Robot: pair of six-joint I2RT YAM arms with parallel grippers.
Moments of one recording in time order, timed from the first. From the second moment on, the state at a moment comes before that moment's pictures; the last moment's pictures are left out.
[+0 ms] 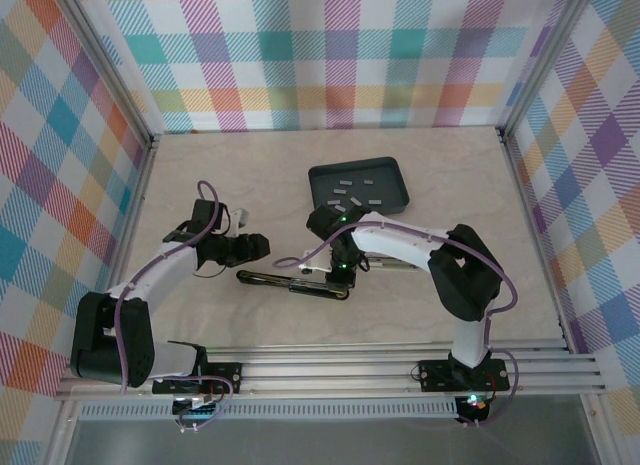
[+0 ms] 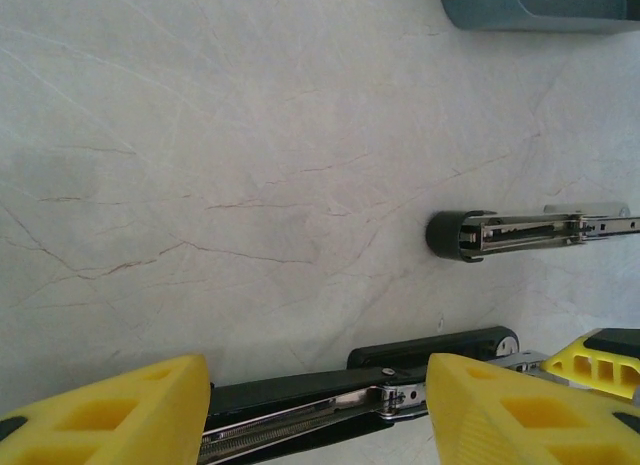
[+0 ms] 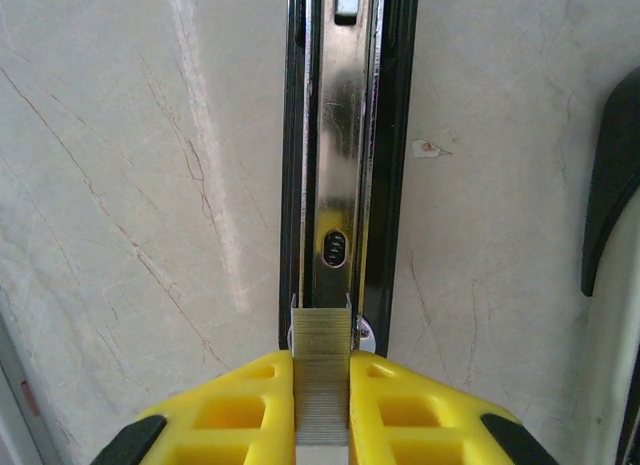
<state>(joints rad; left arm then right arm) -0.16 1.32 0.75 -0.47 0.49 -0.37 0.87 1.88 1.37 -1.01 -0.18 -0.60</state>
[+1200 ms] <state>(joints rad) -0.16 1.32 0.75 -0.47 0.51 -0.37 0.87 1.88 1.37 -1.01 -0.17 -0.60</state>
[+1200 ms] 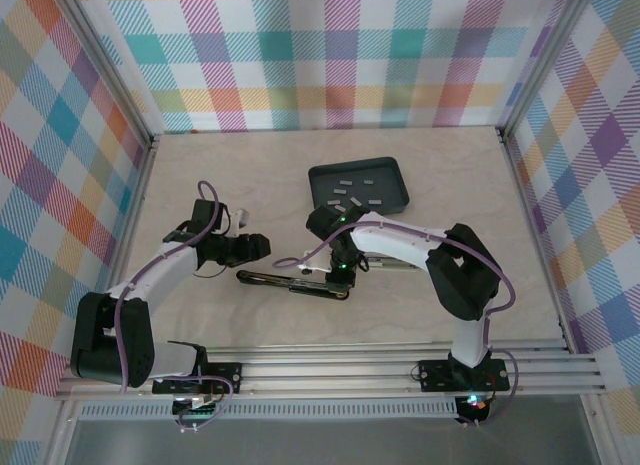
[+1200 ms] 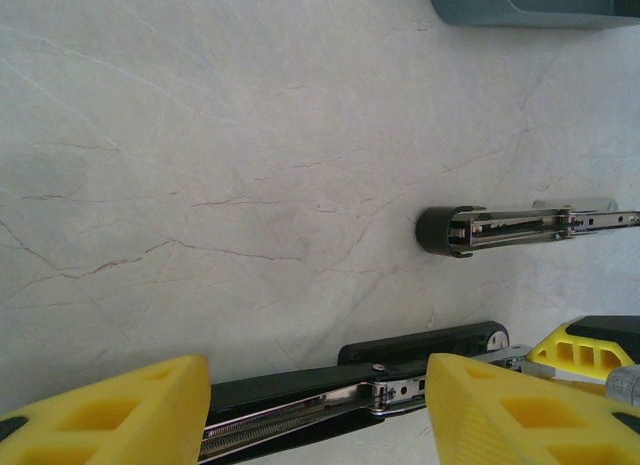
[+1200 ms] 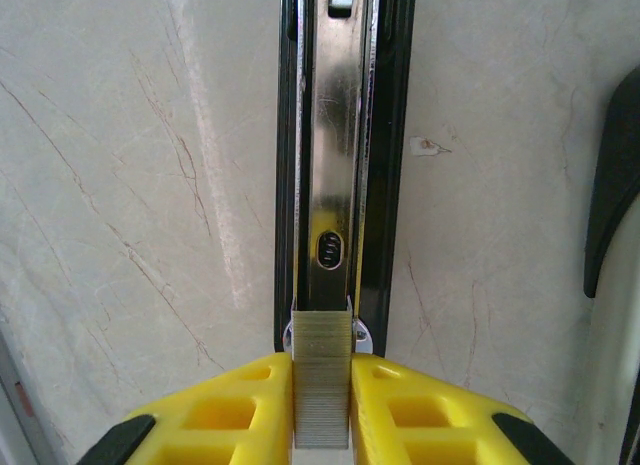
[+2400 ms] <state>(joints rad) -0.16 1.17 0.81 -0.56 0.48 -0.40 0.75 1.56 1.14 -0.72 -0.29 -0.27</state>
